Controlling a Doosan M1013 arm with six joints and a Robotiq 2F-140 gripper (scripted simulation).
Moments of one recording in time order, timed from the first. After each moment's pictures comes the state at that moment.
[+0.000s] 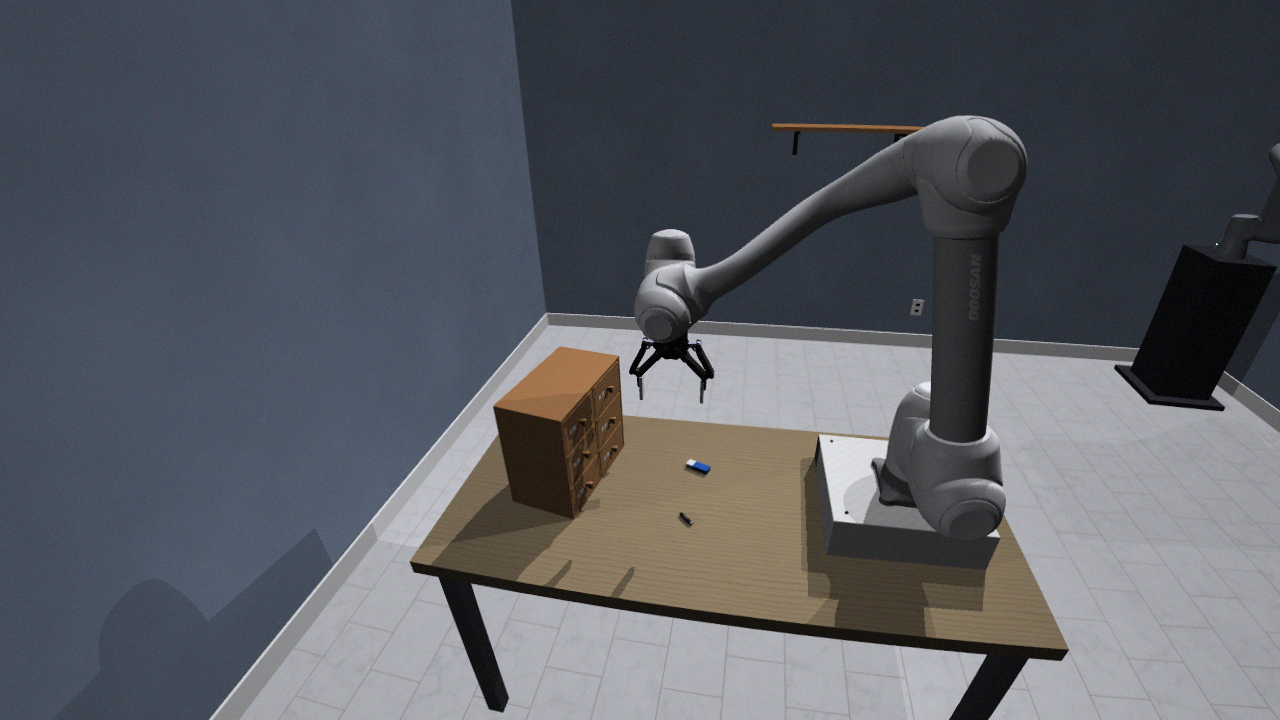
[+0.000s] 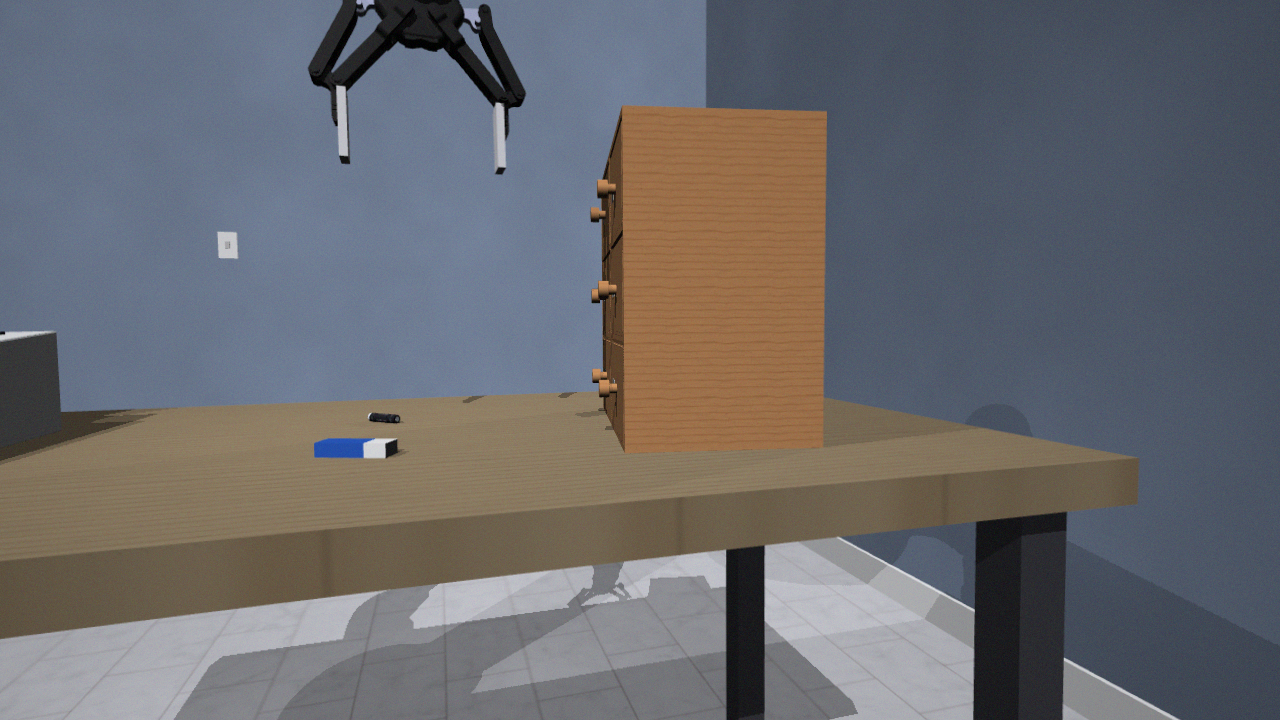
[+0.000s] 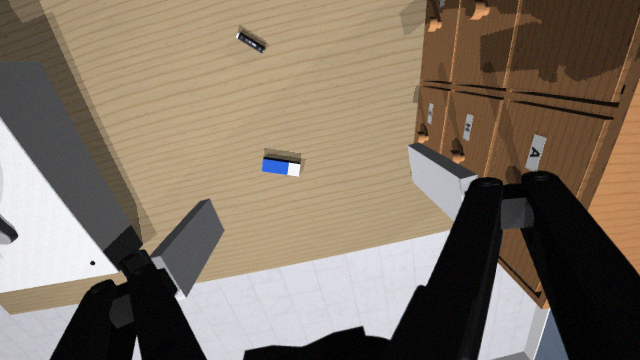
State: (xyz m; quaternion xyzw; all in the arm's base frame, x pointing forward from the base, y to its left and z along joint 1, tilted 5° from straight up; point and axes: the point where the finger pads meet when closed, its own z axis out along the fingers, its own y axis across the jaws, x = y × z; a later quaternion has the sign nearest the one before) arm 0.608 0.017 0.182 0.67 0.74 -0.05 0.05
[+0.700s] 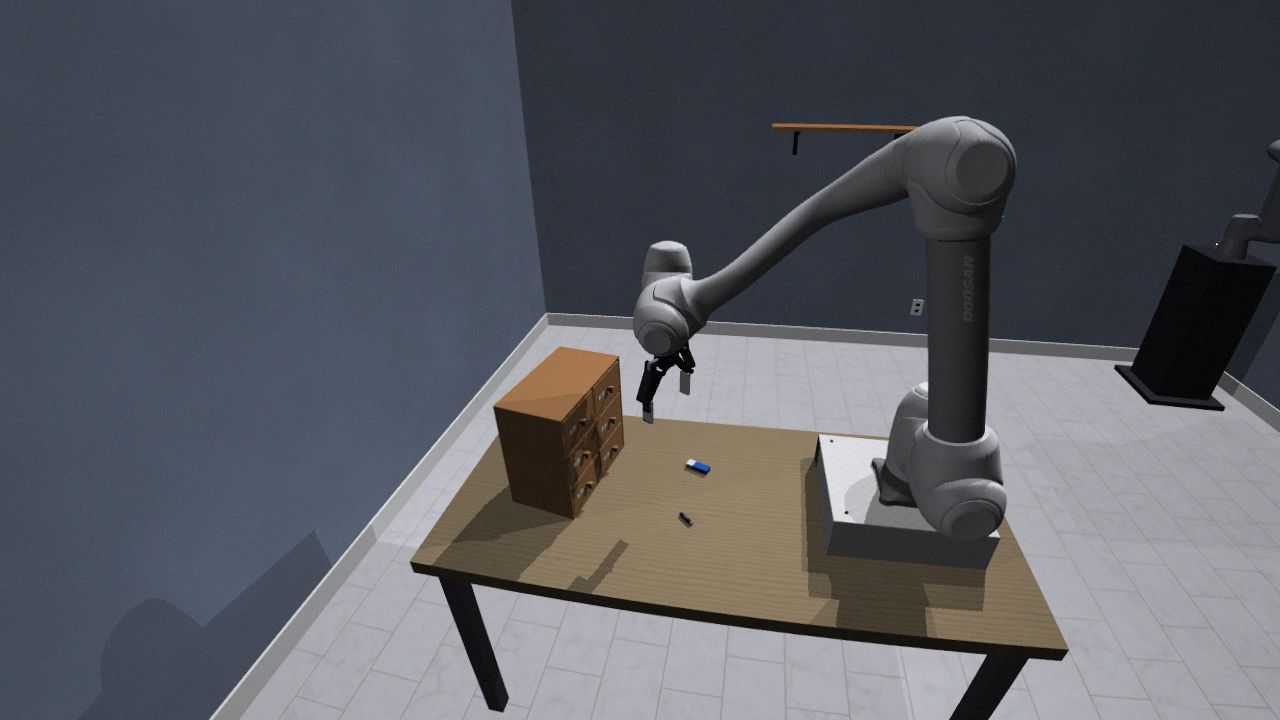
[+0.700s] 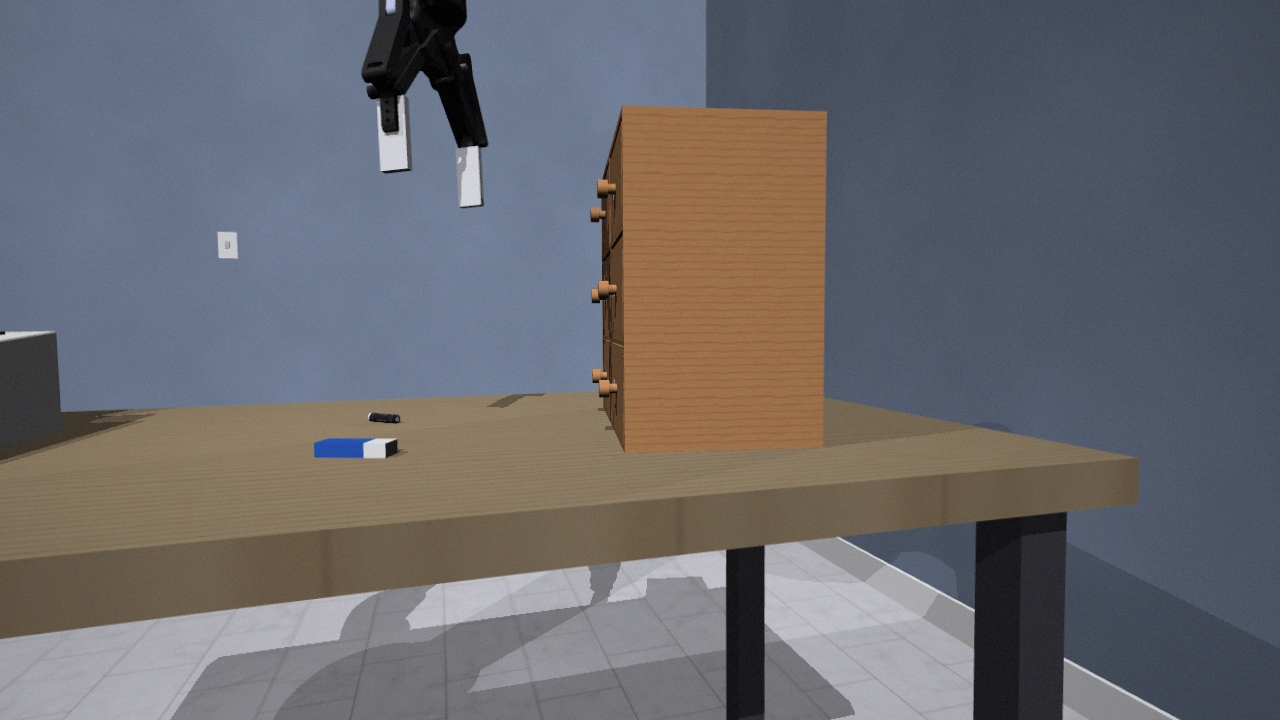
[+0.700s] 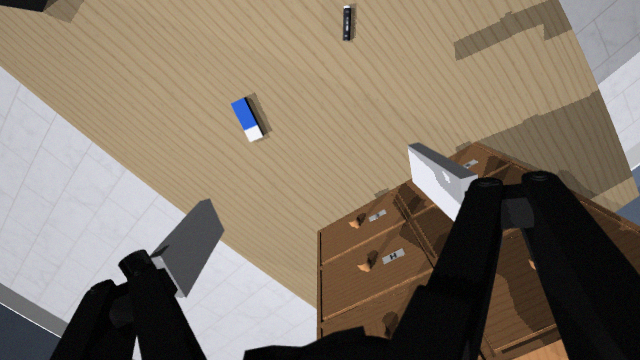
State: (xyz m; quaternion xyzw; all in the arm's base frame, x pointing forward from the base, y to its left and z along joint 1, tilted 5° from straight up) arm 0.618 0.020 0.158 0.22 0.97 -0.07 0.02
